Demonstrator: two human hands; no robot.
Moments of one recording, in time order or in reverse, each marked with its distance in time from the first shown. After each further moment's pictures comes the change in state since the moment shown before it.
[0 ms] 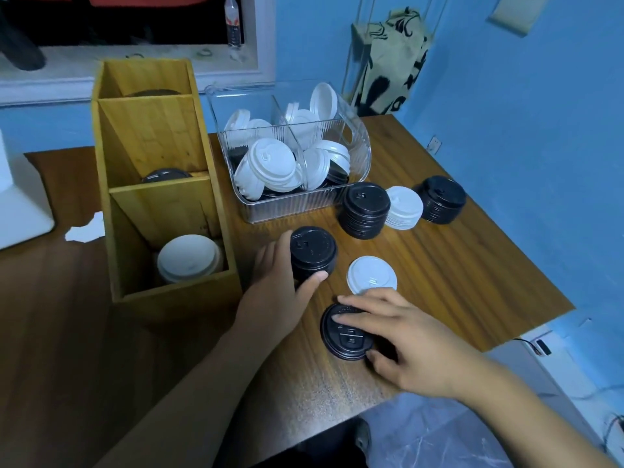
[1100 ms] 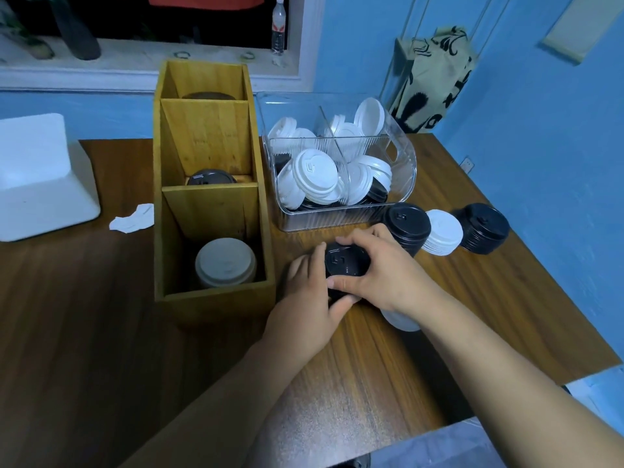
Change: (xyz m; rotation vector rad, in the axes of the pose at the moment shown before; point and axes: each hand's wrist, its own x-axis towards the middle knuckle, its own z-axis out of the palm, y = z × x) left_hand 0.000 -0.003 0.000 -0.040 0.011 0.012; right_hand 0.139 -0.003 -0.024 0.093 0.176 0.290
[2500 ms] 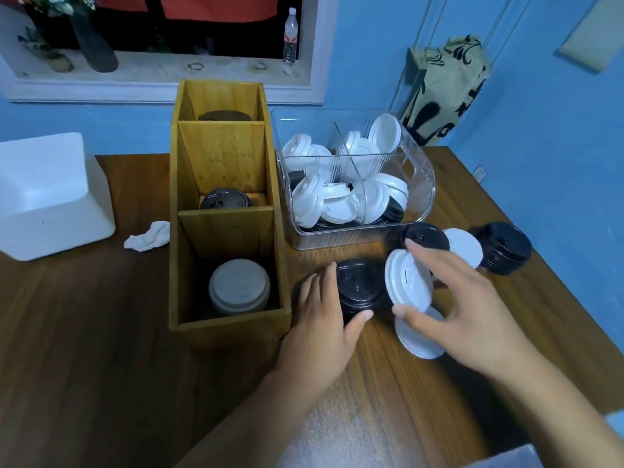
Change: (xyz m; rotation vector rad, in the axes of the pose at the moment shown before) left_hand 0.001 -0.002 0.000 0.060 0.013 -0.037; right_hand -0.047 0.017 -0.042 0.083 0.186 -0.110
